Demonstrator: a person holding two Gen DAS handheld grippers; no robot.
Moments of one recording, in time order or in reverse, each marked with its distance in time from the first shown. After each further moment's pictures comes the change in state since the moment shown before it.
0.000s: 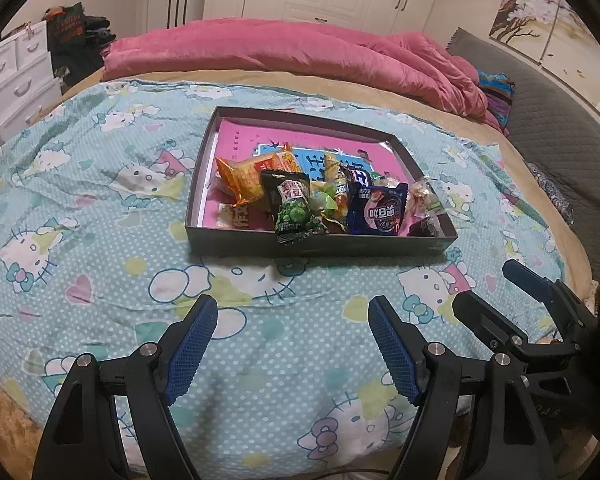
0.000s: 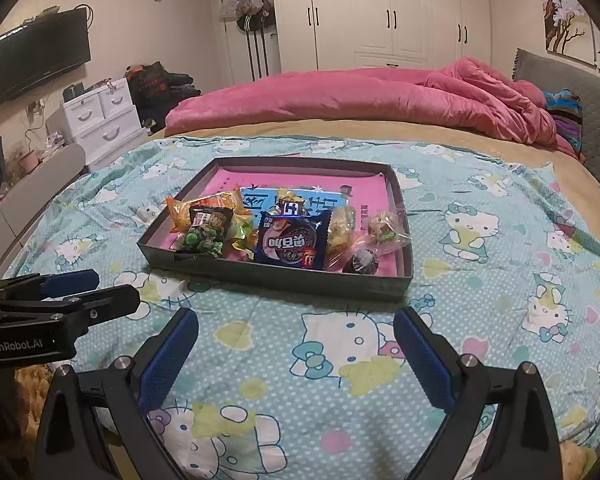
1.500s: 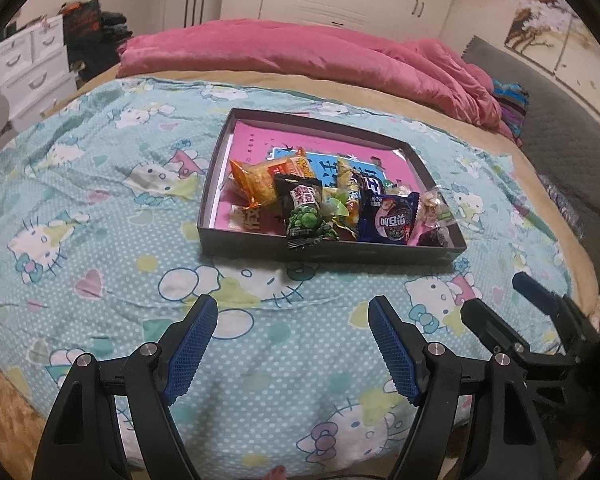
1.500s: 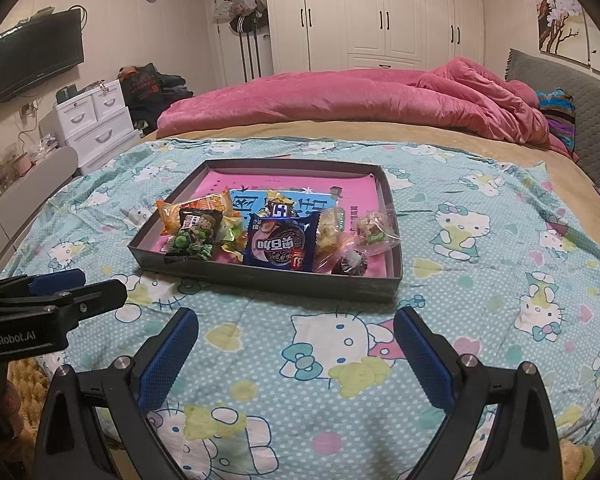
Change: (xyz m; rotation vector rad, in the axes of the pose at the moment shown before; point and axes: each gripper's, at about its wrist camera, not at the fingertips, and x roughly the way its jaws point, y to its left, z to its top) left arm -0.003 0.002 0.001 -0.053 -0.012 0.040; right arm 0.000 -0.004 0.000 0.010 -0.003 -0.027
